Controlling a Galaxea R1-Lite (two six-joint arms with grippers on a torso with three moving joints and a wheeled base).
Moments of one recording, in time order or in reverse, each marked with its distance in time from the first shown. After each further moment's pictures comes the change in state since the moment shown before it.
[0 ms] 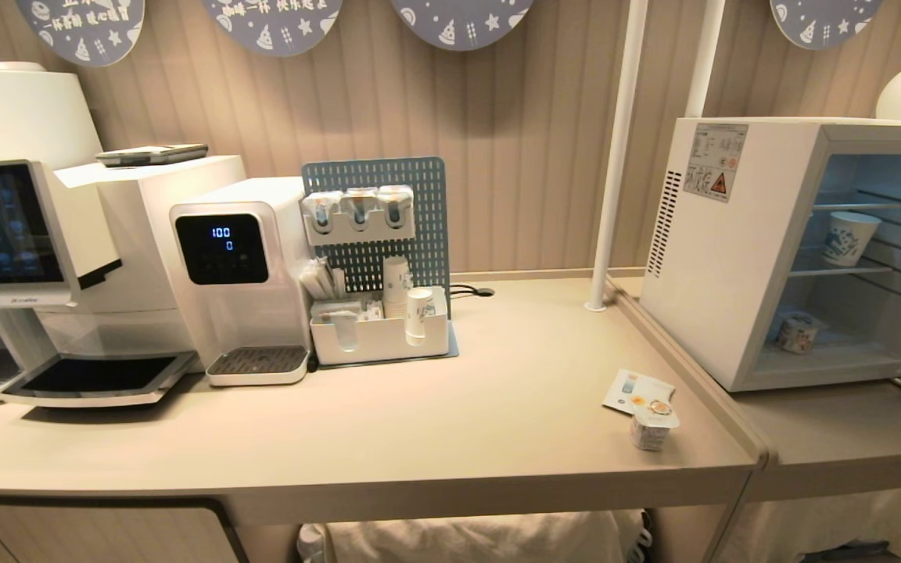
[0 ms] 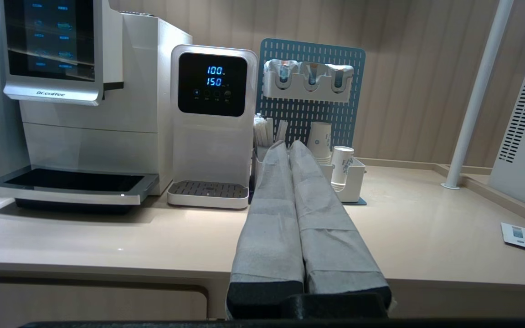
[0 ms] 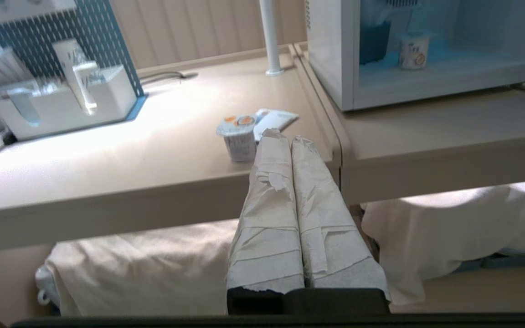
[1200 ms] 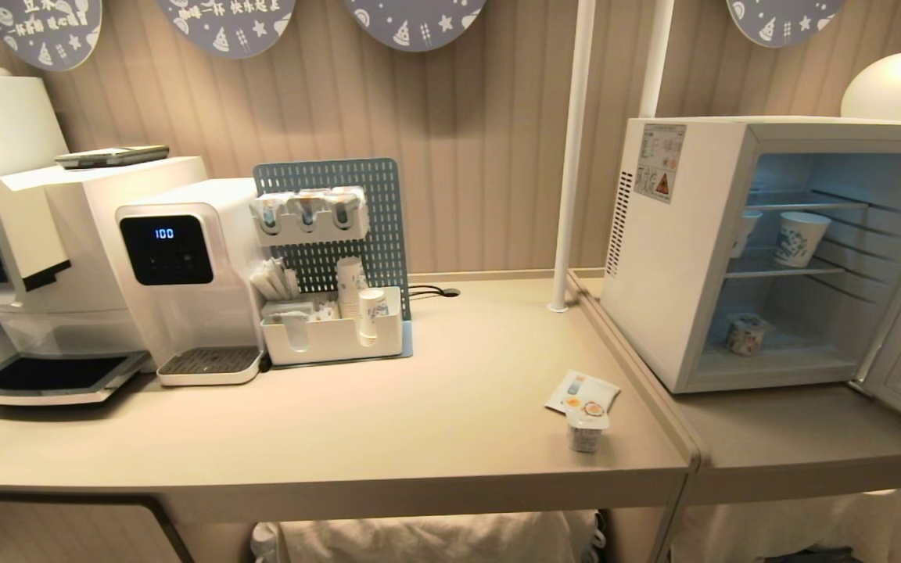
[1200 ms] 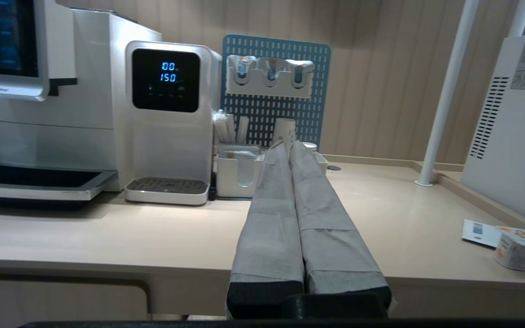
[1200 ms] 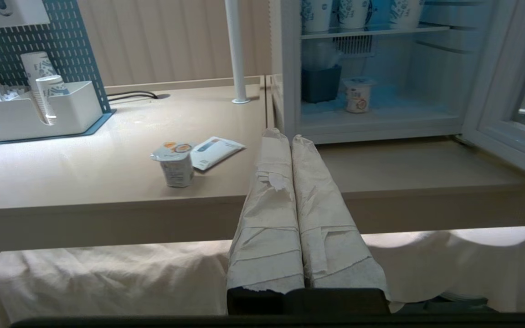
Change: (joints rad) left arm 0.001 0.000 0.000 0.000 0.000 0.003; right arm -0.001 -0.002 0.009 -0.089 0.025 -0.086
